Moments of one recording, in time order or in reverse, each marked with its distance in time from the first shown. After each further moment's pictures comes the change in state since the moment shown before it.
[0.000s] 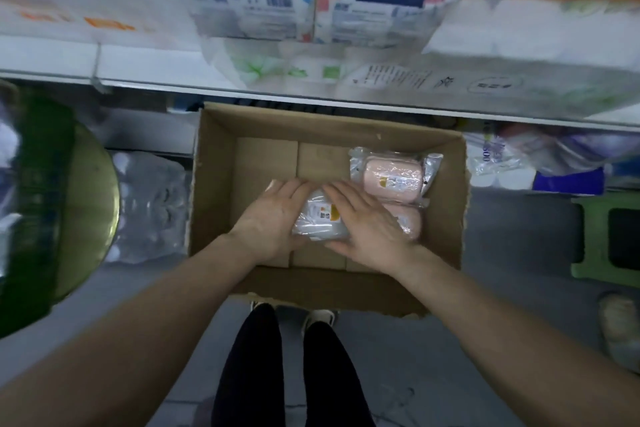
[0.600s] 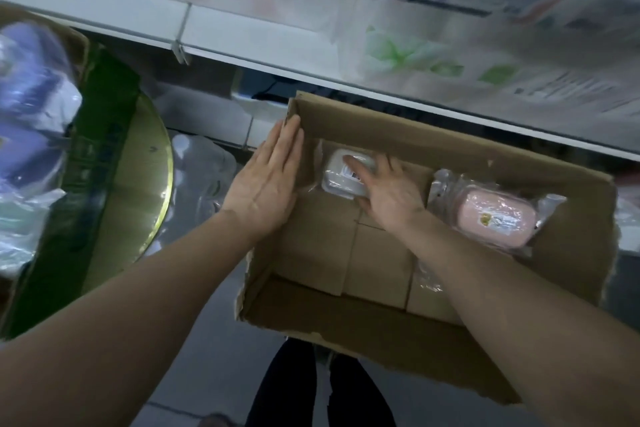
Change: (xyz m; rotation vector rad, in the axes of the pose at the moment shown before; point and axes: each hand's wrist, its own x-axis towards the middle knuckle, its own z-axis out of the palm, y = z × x) left_hand -0.020 -0.148 0.011 0.254 0.167 -0.330; right_hand 0.167 -0.011 0.075 -0.336 -0.059 0.099
